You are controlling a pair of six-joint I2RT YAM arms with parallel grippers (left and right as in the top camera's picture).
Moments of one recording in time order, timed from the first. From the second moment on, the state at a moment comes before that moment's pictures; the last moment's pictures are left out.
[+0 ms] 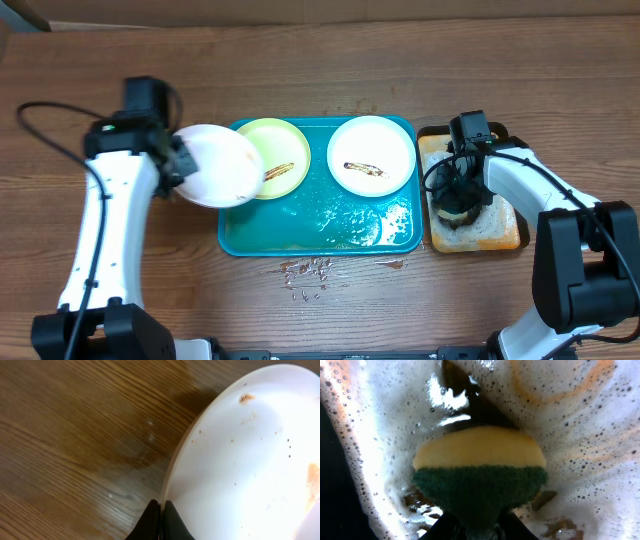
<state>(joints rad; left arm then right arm) 0.12 1.56 1.36 -1.13 -0.20 -0.43 0.14 1.81 1.06 -0.72 0.02 0.25</state>
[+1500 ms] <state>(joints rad) 0.51 1.86 1.36 -1.06 -0.24 -0.42 0.14 1.81 1.06 -0.73 0.02 0.25</state>
